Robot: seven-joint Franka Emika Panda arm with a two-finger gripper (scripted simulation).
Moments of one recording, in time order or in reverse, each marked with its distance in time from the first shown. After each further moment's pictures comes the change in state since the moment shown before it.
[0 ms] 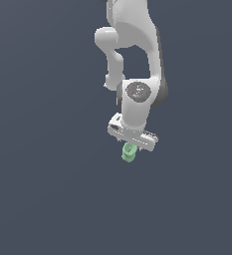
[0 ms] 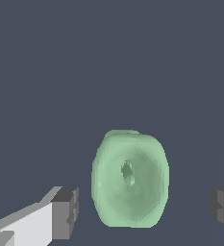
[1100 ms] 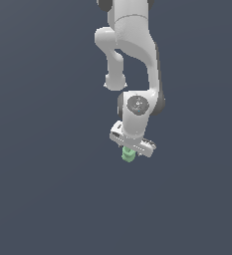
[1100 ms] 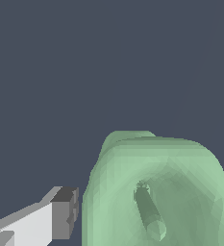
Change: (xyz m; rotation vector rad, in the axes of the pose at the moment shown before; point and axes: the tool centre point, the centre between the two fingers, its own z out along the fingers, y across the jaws) arm -0.002 -0.004 0.050 -0.001 0.003 0.032
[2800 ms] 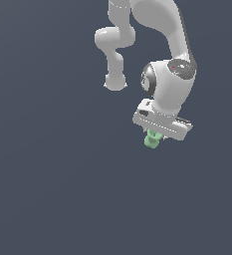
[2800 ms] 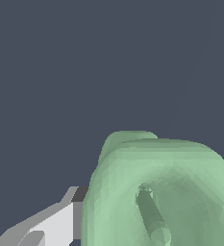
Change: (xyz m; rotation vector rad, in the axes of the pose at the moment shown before) arm -0.058 -0.078 -0.106 0.001 0.002 0.000
